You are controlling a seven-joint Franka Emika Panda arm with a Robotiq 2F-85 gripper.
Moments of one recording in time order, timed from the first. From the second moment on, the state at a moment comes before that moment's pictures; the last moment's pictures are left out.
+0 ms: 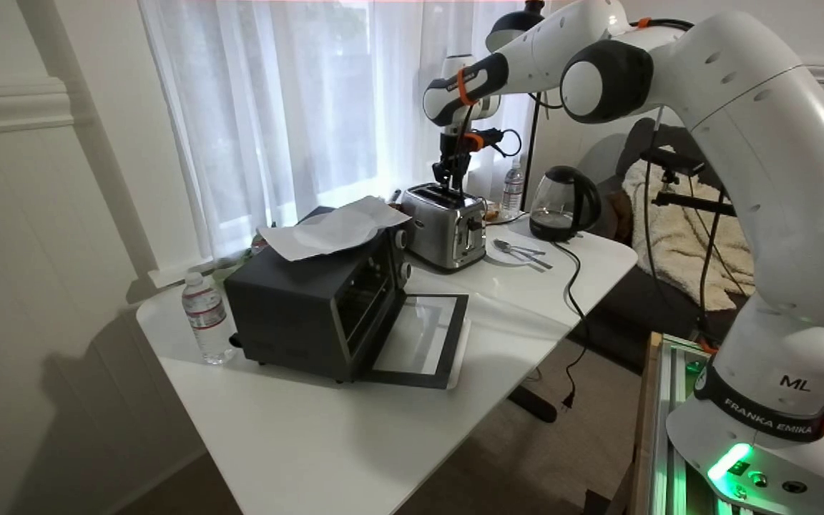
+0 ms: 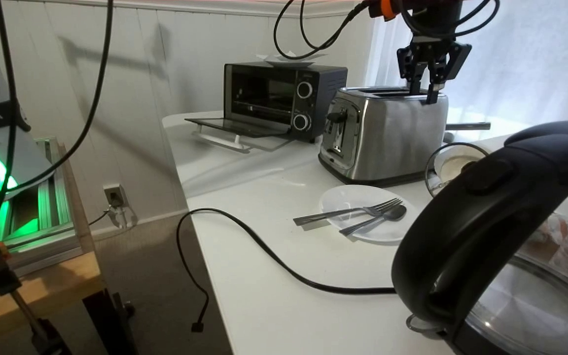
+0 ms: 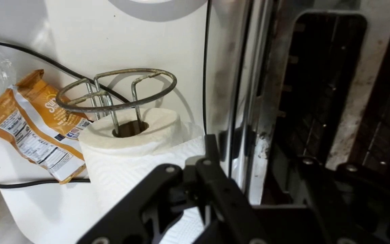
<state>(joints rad) -0.42 0.82 -0.20 -1.13 0.07 2.07 -0.28</state>
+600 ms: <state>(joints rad) -0.43 0.83 -0.21 -1.12 0.07 2.07 -0.22</state>
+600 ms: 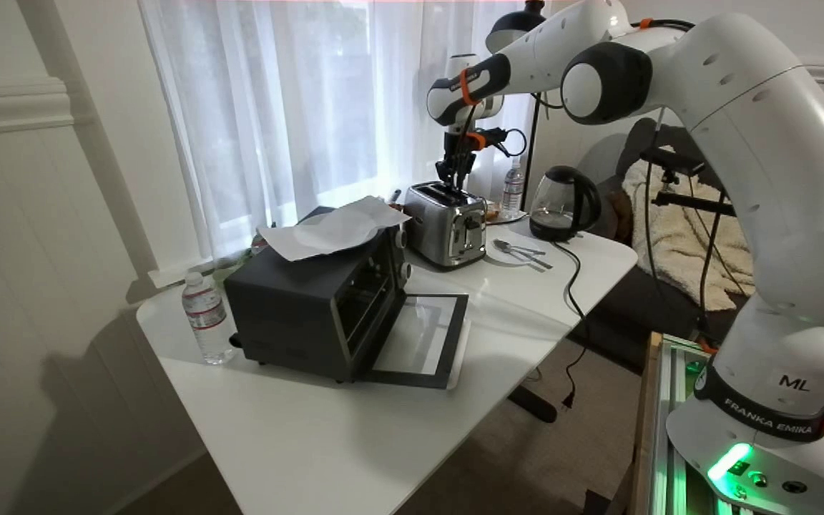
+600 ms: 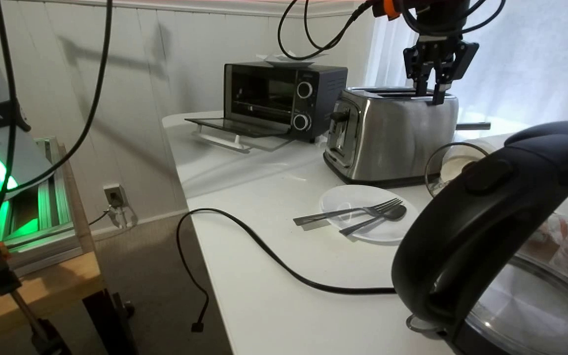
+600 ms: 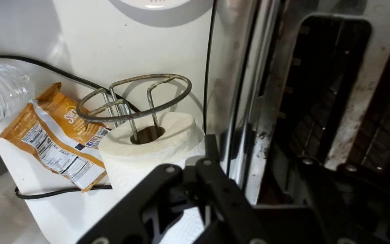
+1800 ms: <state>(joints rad) -0.44 0.83 -0.22 -1.09 0.07 2.02 -0.10</state>
